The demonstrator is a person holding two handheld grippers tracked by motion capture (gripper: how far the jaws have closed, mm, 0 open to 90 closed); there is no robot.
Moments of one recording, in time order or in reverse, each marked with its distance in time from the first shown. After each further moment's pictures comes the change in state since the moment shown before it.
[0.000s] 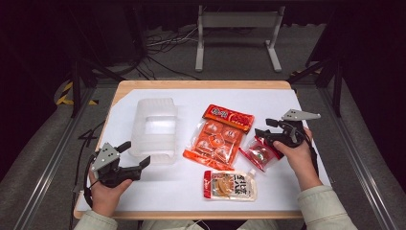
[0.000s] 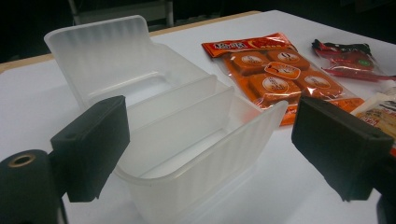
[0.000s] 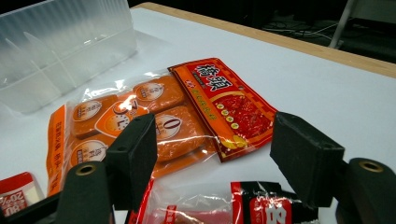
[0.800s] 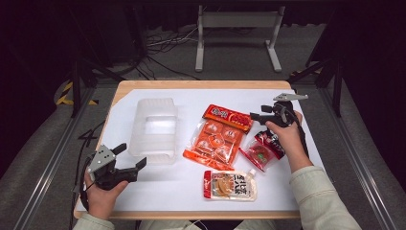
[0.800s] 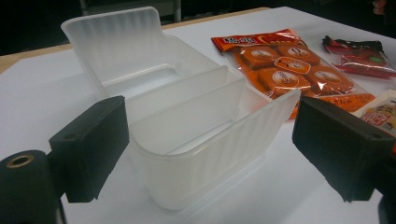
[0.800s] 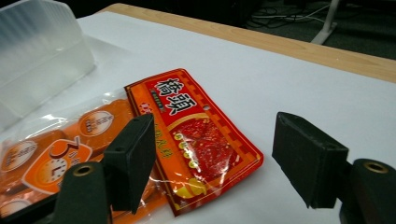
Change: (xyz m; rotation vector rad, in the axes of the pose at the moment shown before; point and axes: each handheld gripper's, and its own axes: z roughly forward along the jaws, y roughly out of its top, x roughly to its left) left arm 0.004 -0.007 -0.006 0.010 0.029 -0.010; right arm -0.046 0.022 0.052 0.043 -0.027 0.095
